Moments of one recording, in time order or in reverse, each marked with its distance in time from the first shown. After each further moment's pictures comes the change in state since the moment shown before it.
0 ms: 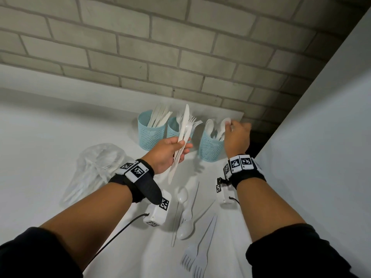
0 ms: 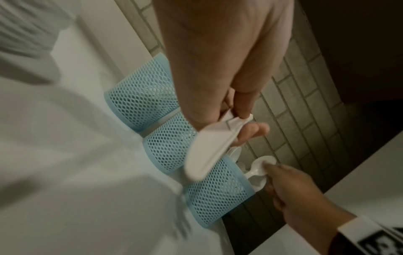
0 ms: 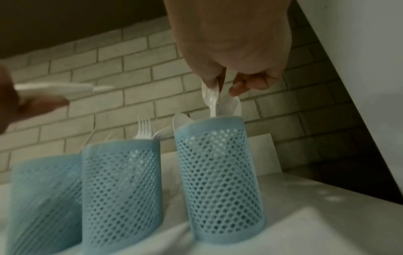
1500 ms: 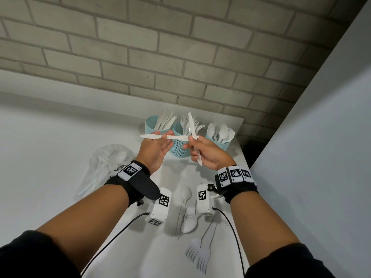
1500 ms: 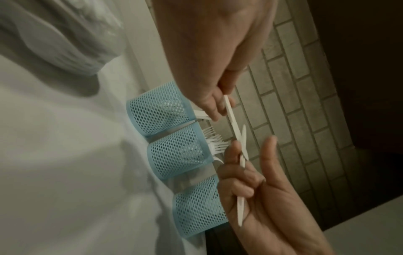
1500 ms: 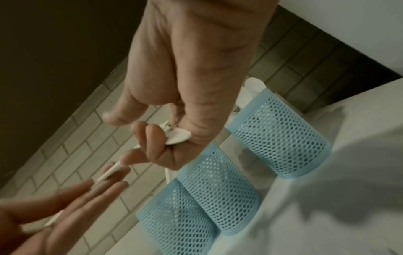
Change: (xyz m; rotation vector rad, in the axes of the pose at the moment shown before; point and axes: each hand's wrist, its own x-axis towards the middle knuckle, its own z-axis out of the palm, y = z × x) left_hand -0.028 0.016 -0.016 -0.334 0.258 0.231; right_hand -0.068 -0.053 -0.010 1.047 -1.094 0.357
